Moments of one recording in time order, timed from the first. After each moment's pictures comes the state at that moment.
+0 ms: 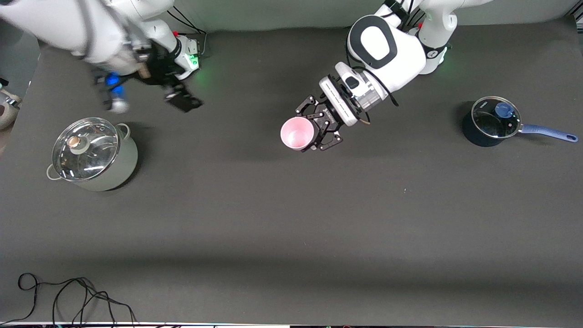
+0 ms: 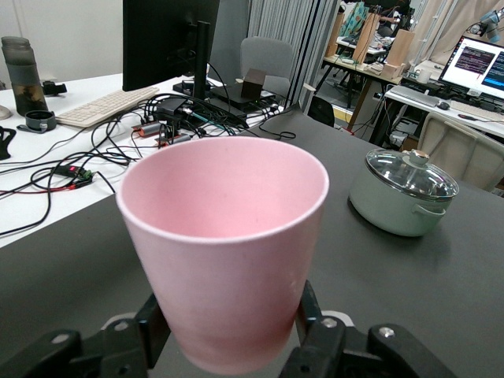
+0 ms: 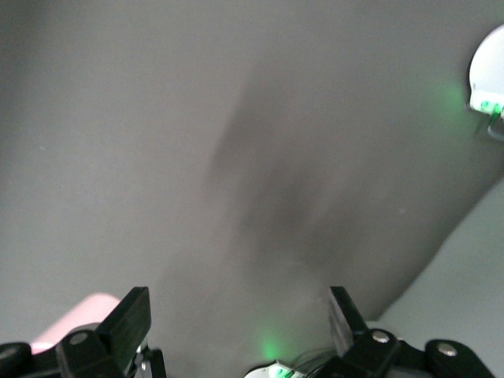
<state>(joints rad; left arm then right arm) 0.12 0.19 -0.97 -2.00 -1.85 2.98 1.89 0.44 0.16 0.05 -1.30 0.29 1.36 1.67</state>
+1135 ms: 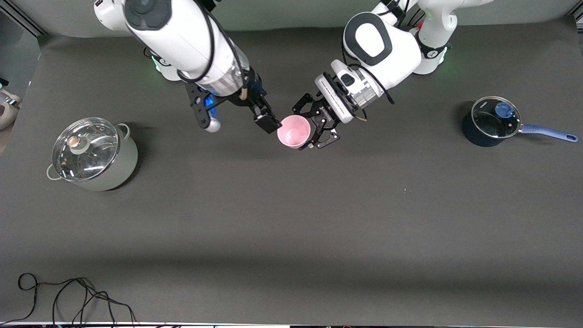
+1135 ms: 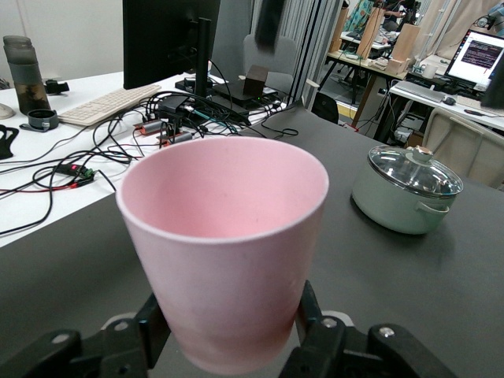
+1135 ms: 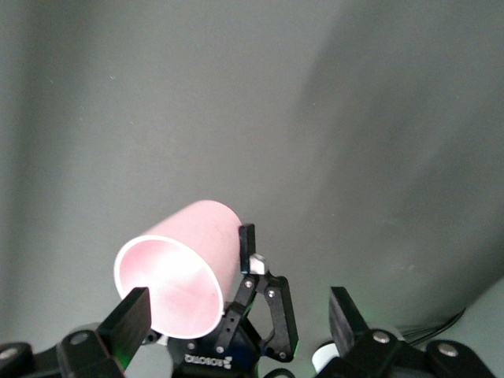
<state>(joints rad) 0.10 0.20 -0.97 -1.99 -1.85 3.02 1.89 0.60 0.41 0.06 -1.12 0.29 1.61 1.81</state>
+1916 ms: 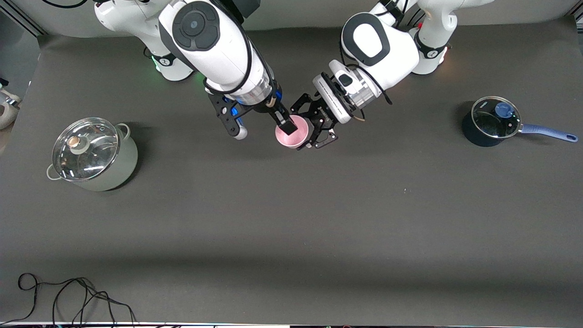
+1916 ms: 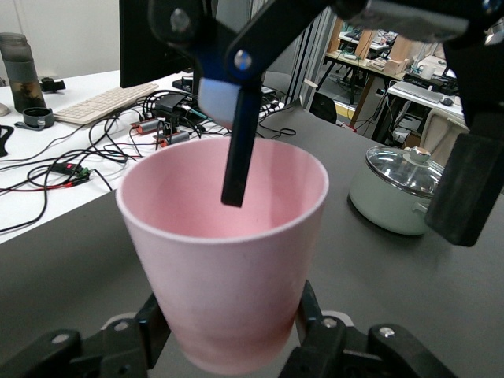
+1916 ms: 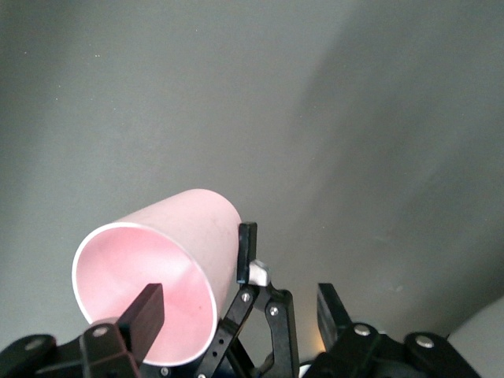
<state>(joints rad) 0.09 0.21 -0.97 -1.98 -1.85 3.03 1.89 0.64 0.47 0.06 -1.11 0.26 1.62 1.76</state>
